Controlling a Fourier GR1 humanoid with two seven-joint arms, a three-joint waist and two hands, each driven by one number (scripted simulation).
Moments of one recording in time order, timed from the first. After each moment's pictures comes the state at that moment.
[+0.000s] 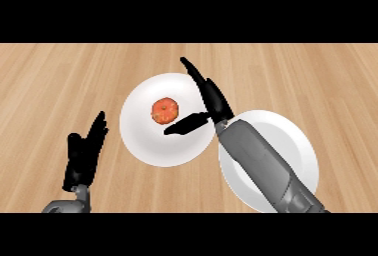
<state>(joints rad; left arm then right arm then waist) -0.04 0.09 -0.03 -1.47 -0.10 0.15 0.22 -0.80 0.00 0.42 -0.81 -0.10 -0.27 -0.19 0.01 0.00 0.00</state>
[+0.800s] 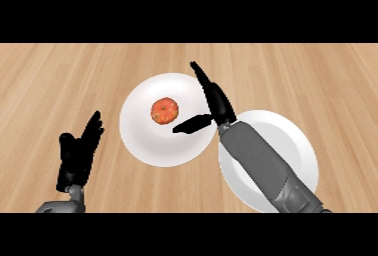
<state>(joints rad) -0.03 0.10 0.00 -1.48 -0.09 0.12 0.23 -0.82 0.00 0.43 -0.68 -0.06 -0.36 -0.22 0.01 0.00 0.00</state>
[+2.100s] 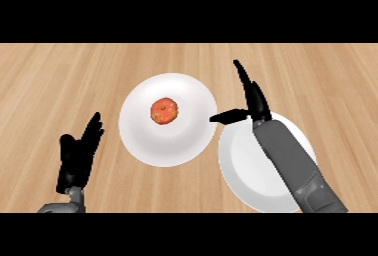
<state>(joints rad) -0.02 0.09 0.01 -1.50 -0.11 0.10 0.24 -0.76 -0.09 0.16 -0.57 0.10 -0.32 -0.34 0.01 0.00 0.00</state>
